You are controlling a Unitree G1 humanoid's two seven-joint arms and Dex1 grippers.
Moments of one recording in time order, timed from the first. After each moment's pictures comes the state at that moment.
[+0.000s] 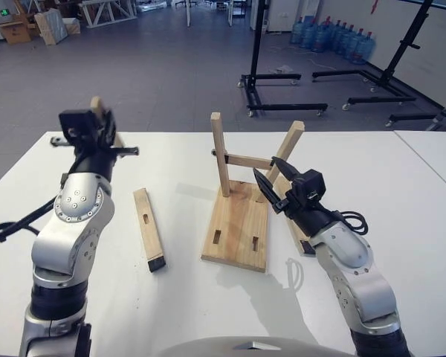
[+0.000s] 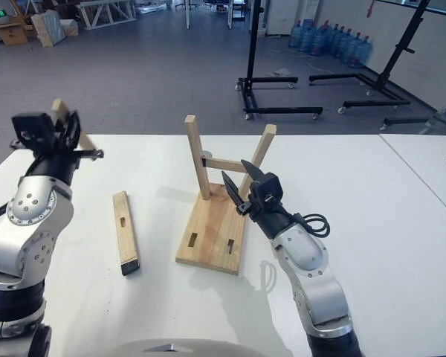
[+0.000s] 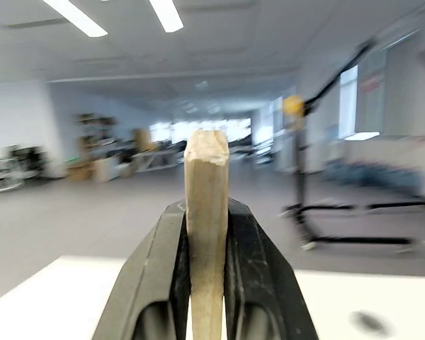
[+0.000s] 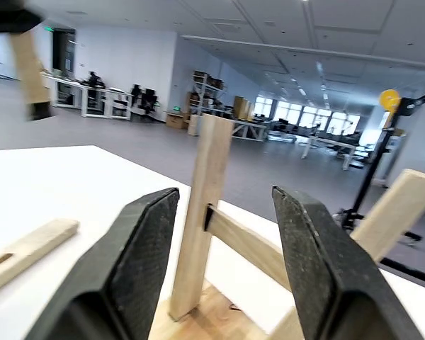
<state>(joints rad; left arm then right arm) -0.20 0.44 0.14 -0.45 -0.36 0.54 0.33 0.03 -0.27 0.11 -0.60 0.15 0.27 0.28</state>
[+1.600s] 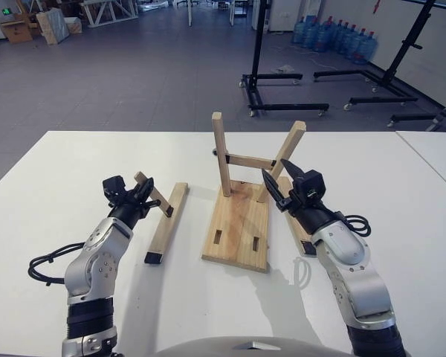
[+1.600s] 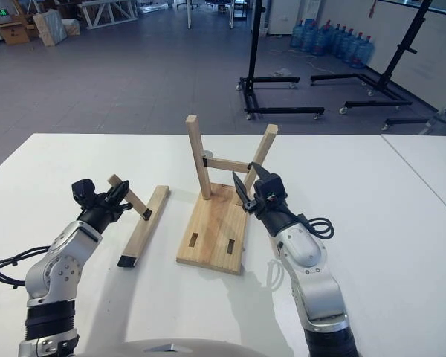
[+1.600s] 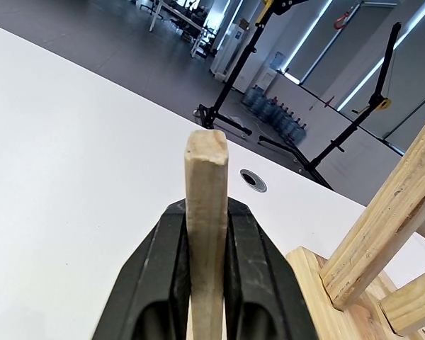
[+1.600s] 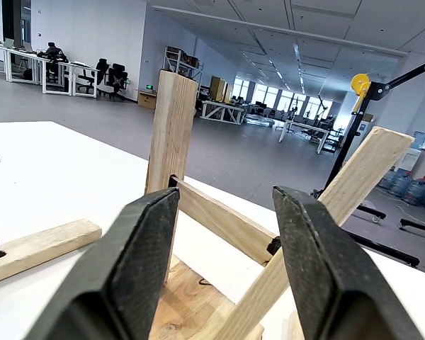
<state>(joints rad) -0.09 0.16 0.25 -0.18 -0.61 0.55 -0.14 0.02 -0.25 0.09 -0.53 0.08 0.28 0.26</state>
